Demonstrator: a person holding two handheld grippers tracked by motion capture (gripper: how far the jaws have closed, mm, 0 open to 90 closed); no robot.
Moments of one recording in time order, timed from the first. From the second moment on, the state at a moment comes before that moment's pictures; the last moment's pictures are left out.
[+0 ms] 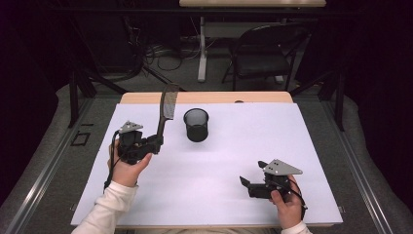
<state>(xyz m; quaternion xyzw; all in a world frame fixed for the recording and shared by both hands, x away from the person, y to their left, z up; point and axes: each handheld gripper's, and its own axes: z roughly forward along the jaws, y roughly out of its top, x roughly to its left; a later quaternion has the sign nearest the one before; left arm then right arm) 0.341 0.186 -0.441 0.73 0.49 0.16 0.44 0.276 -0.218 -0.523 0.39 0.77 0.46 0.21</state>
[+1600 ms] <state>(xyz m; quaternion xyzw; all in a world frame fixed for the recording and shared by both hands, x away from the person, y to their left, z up) 0.312 0.147 -0.455 0.76 0.42 0.23 0.45 0.281 -0.215 -0.519 0.42 0.75 0.47 0.20</state>
